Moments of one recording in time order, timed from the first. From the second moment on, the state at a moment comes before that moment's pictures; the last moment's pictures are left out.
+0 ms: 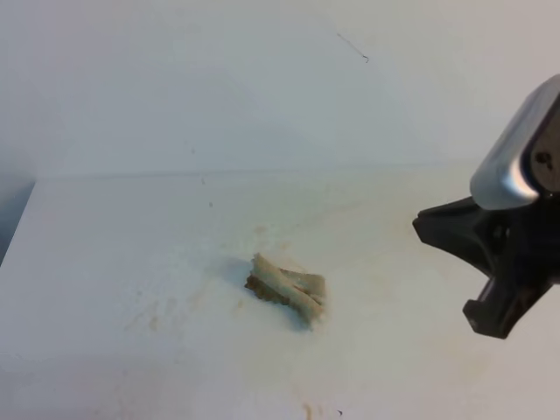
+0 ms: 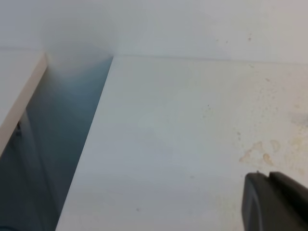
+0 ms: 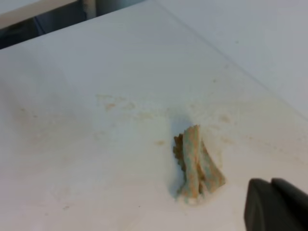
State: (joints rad) left arm 0.09 -0.03 0.00 -0.15 0.31 0.00; right arm 0.59 1.07 -0.90 0.44 0.41 -0.67
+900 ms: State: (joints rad) left arm 0.09 -0.02 0.00 -0.15 0.31 0.00; right arm 0.00 0.07 -0.13 0.54 0.22 -0.69
